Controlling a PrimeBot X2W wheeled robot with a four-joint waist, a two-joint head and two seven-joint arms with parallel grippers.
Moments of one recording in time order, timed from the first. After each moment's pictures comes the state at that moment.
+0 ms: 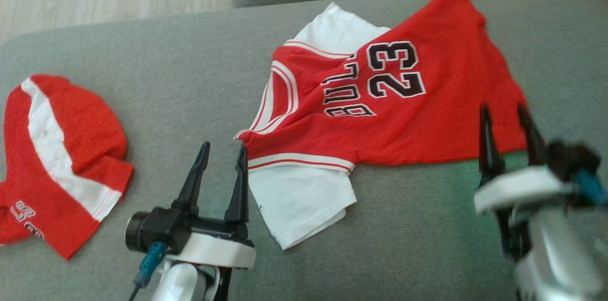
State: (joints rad) left arm -0.12 0.05 -0.32 0.21 -0.27 -0.03 -0.26; right arm -0.29 -0.11 0.01 0.51 0.21 0.12 -0.25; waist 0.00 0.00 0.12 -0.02
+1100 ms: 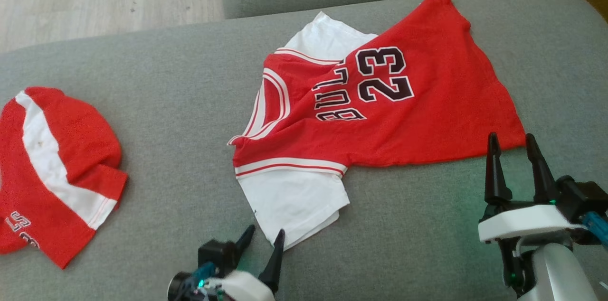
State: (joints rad) left arm -0.11 0.05 -0.55 0.57 -0.45 -0.03 -0.11; right arm -0.11 -0.05 -0.06 0.32 0.18 0.12 -0.25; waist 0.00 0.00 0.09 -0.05
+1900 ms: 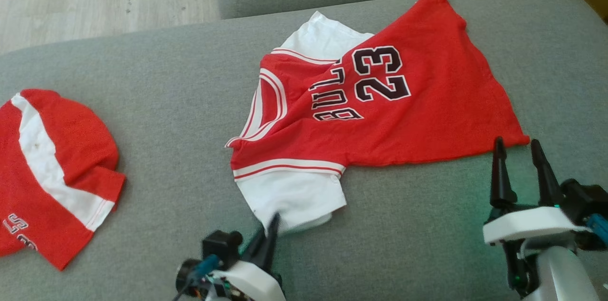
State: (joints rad) left arm -0.18 0.05 -0.63 0.60 -0.52 -0.05 -0.15; right arm -0.11 -0.05 -0.08 0.35 0.19 0.12 -0.25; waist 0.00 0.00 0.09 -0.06
